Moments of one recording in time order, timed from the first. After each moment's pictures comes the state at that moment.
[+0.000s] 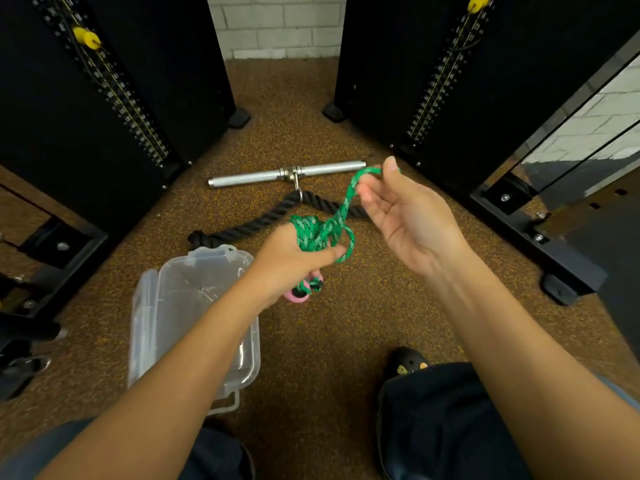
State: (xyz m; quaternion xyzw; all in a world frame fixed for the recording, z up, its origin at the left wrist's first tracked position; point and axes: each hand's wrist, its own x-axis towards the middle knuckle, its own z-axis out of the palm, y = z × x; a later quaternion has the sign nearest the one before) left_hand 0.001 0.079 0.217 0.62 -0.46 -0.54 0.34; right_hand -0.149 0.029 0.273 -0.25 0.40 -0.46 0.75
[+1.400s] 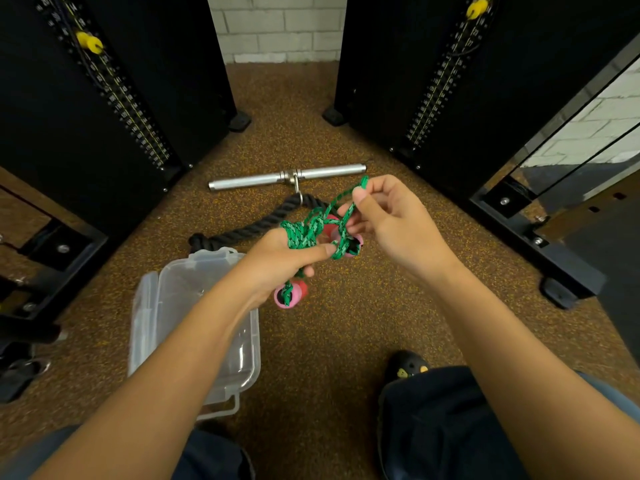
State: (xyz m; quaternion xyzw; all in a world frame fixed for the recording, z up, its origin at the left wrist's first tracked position) left_hand 0.012 0.077 0.220 0.62 -0.42 -0.58 0.33; right_hand -0.142 0.034 0.260 -0.57 0.49 -0.34 0.57
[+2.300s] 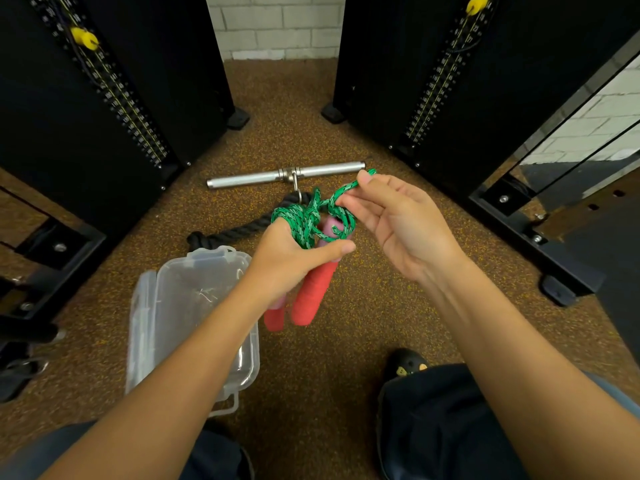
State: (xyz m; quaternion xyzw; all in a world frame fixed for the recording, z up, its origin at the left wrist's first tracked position) left_hand 0.000 0.079 0.217 0.57 -0.47 -0.51 0.44; right_hand -0.142 0.032 0.267 -0.30 0.39 -0.44 0.75
